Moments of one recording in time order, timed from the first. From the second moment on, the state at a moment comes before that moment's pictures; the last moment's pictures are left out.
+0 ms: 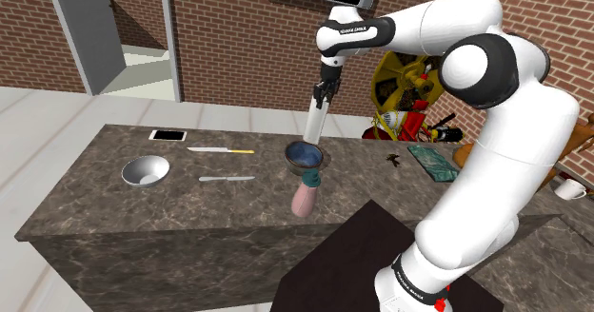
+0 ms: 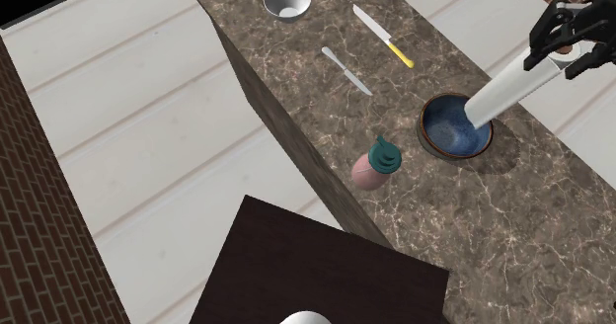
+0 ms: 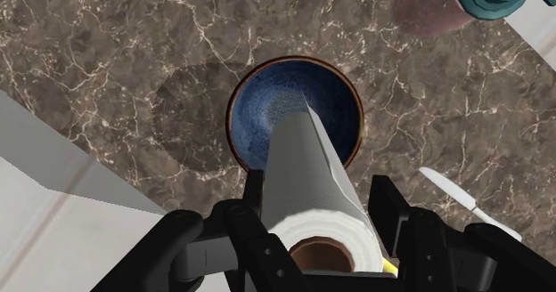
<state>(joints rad) -0.32 0.21 0.01 -1.73 -0.06 1.90 -0.35</state>
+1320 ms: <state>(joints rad) -0.32 0.29 0.01 -1.86 -0.07 2.11 -0.33</state>
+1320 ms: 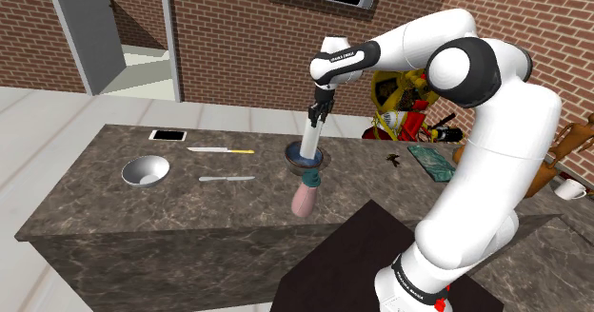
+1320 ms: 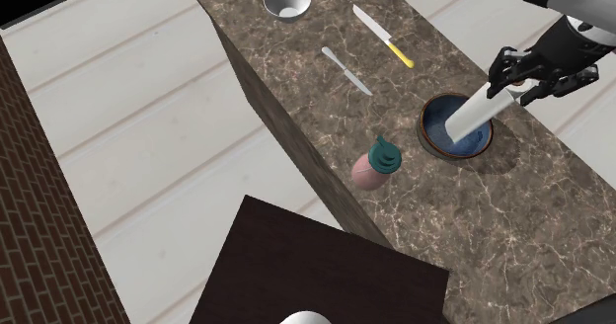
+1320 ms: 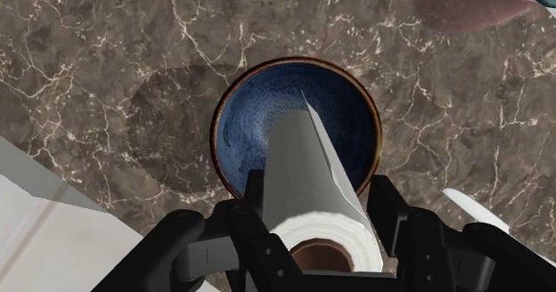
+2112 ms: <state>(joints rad) -0.32 0.28 0.01 -1.84 -0.06 2.07 -0.34</state>
